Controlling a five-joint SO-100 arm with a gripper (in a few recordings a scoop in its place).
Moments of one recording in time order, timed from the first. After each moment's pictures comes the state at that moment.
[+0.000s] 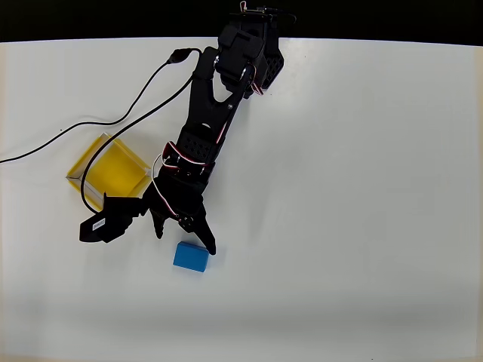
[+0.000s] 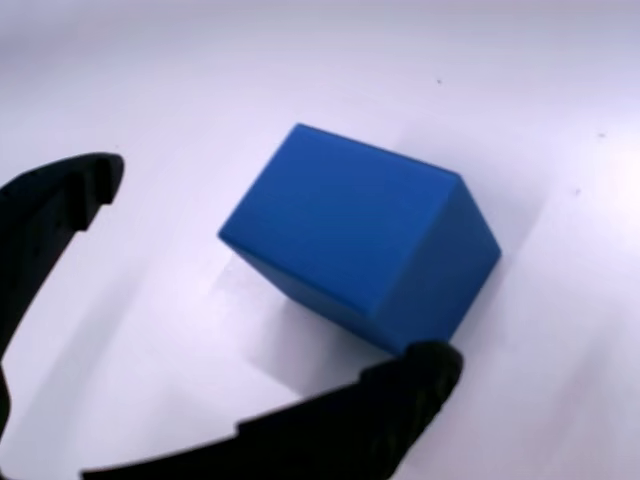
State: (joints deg) arm 18.5 87.1 120.7 6.9 -90.5
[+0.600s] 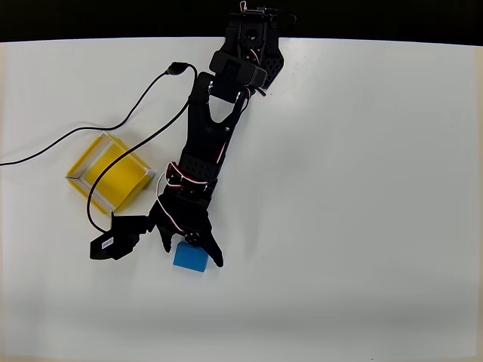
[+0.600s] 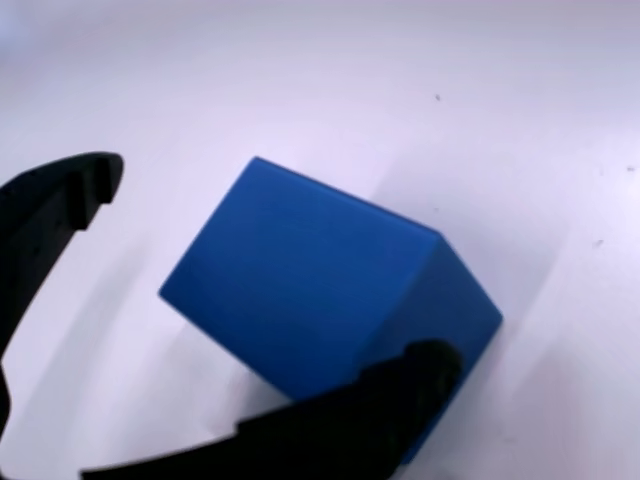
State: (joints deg) arm 14.9 74.4 111.3 4.7 -87.3
